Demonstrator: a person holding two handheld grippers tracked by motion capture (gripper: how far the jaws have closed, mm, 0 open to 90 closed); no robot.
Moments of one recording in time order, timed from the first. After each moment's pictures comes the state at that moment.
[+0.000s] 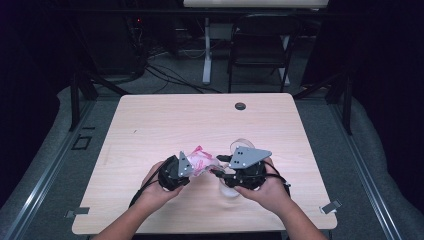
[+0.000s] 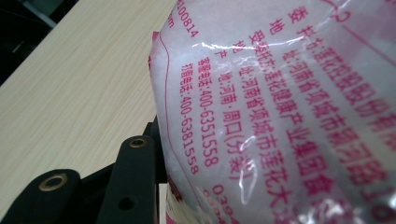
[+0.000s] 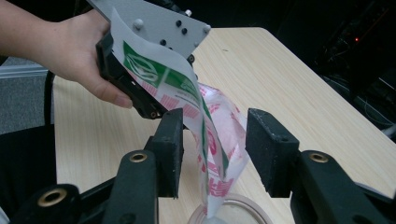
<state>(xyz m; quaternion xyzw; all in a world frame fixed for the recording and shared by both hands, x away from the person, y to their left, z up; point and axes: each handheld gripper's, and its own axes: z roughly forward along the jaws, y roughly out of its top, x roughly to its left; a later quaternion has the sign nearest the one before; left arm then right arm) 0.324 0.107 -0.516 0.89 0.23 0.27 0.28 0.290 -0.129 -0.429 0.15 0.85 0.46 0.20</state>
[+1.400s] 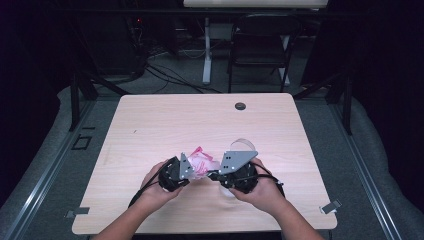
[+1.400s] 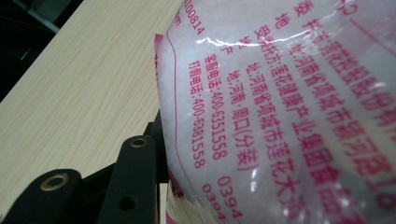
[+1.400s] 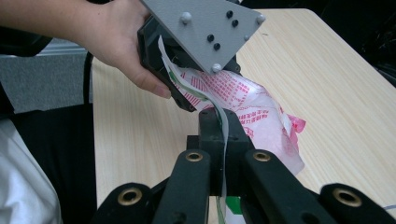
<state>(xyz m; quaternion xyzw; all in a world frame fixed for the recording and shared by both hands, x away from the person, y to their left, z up) 0.322 0.108 -0.520 0.89 0.22 0.28 0.28 0.288 -0.112 -0.433 0.12 0.89 0.43 0.14</state>
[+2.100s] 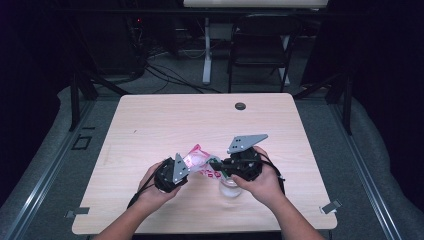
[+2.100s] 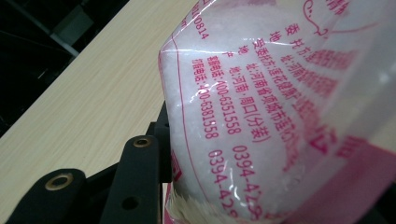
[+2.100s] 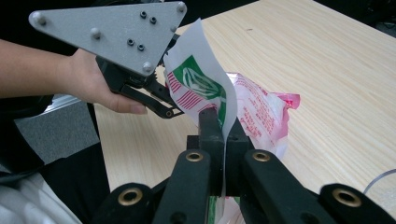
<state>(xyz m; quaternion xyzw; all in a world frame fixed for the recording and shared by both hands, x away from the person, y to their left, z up) 0.315 0.116 -0.515 0.87 0.22 0.31 0.32 0.314 -0.126 -0.429 0.23 0.85 0.46 0.07</state>
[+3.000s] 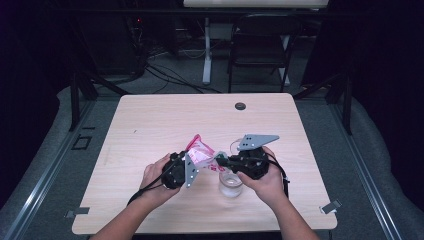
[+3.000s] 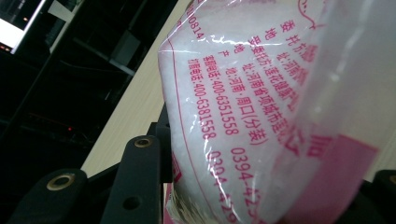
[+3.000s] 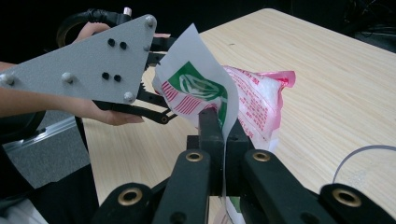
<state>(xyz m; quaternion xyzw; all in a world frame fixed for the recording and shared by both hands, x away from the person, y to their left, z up) 0.314 0.095 -0.507 0.85 0.16 0.43 0.25 0.317 -0.144 -0.437 0.26 0.82 0.50 0.08</state>
